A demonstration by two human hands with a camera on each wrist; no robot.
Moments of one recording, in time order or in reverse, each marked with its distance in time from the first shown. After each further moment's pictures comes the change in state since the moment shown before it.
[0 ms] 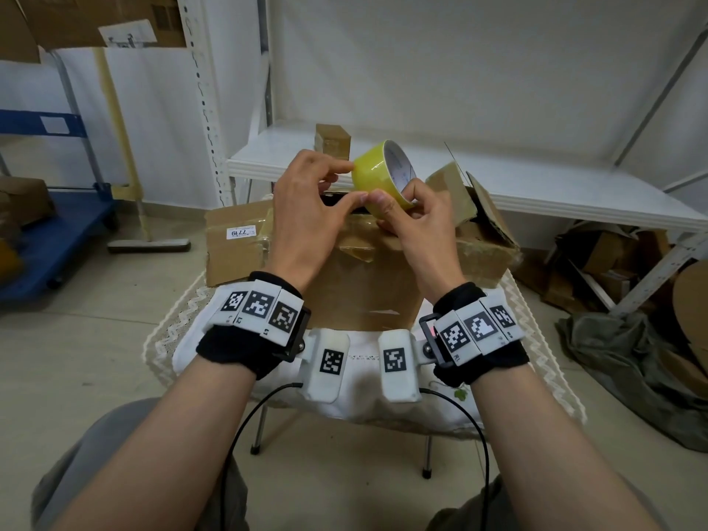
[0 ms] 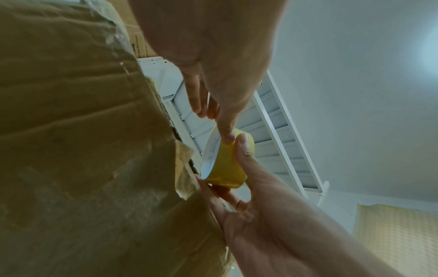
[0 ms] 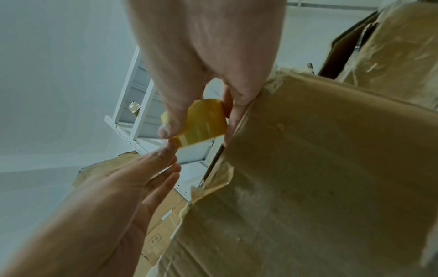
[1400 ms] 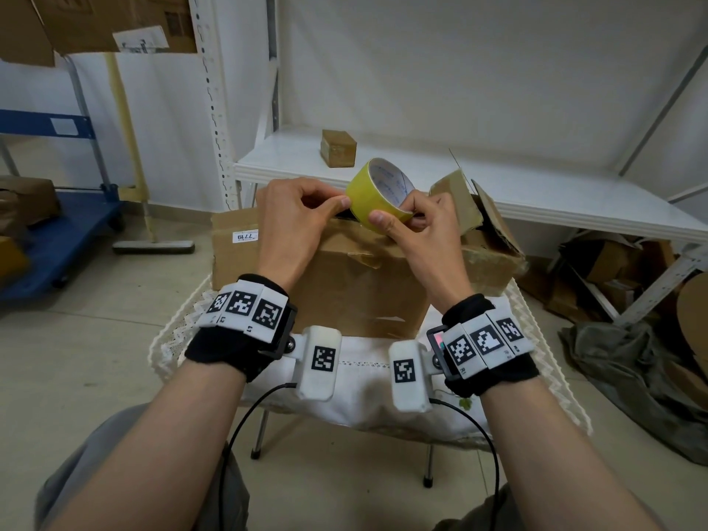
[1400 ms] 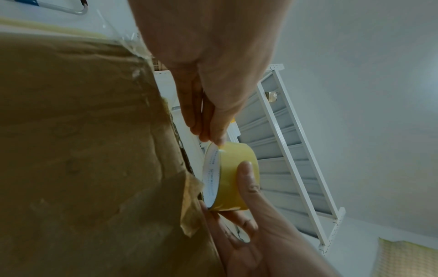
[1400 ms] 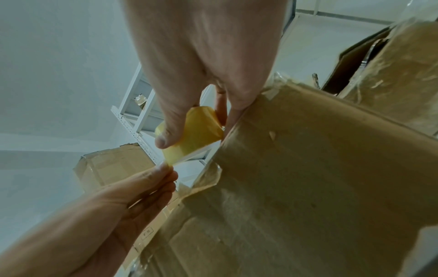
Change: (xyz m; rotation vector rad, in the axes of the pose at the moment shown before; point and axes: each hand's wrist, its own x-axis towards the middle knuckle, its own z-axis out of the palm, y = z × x) left_hand 0.001 -0.001 -0.026 -0.073 -0.016 -0.205; right_hand -0.009 -0.010 -0.003 -0.183 -0.027 -0.064
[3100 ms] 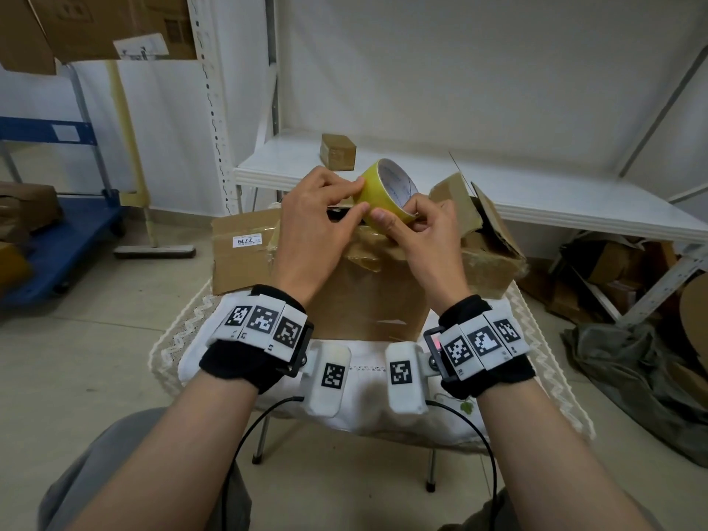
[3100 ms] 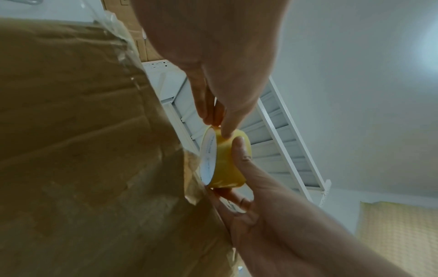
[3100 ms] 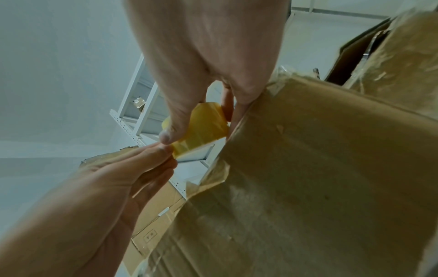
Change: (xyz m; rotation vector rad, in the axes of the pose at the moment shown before) left_hand -0.001 -0.008 0.024 0.146 0.046 0.295; right_hand 0.002 -0.002 0.001 0.029 0.031 0.025
